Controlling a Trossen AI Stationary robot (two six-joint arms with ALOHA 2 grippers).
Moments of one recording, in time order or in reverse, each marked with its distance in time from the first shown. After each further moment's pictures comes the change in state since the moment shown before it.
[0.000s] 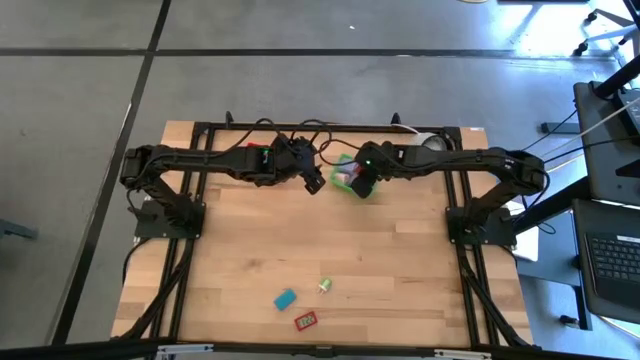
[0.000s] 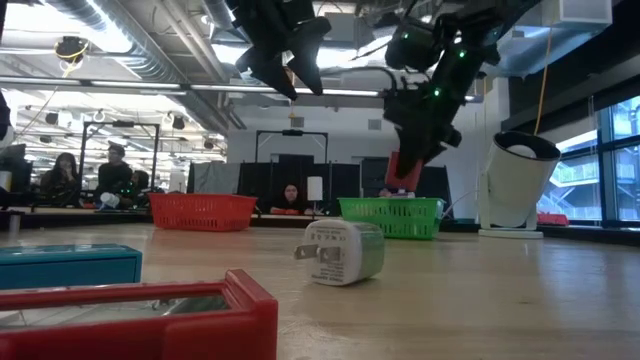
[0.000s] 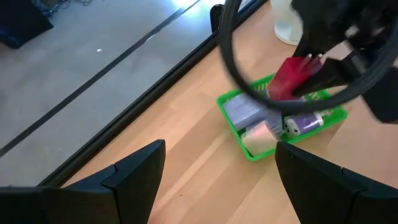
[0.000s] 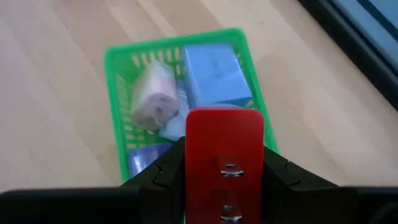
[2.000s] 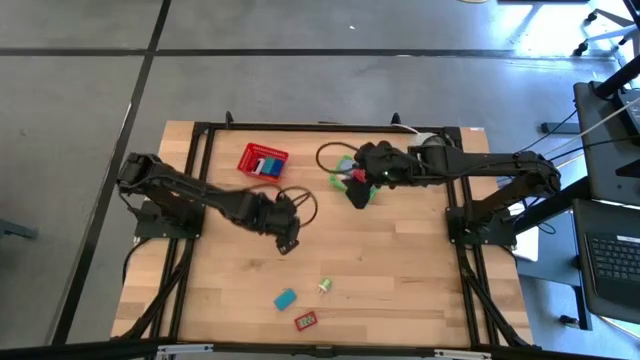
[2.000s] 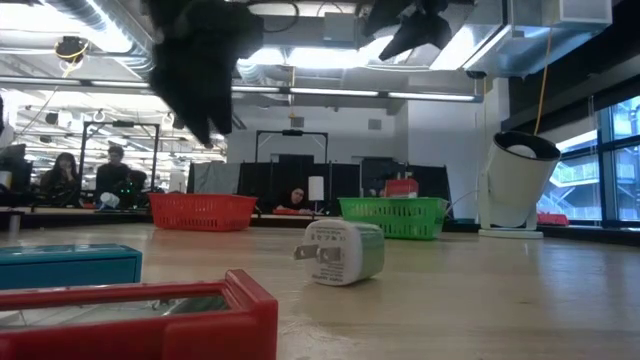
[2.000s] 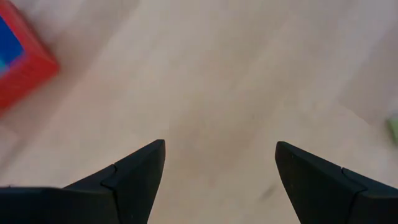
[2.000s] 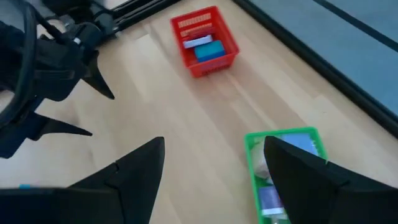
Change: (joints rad) left arm -0.344 -0.001 -0.156 -0.333 0.268 -0.496; right arm 0.282 -0.107 0.401 -0.238 0.061 0.201
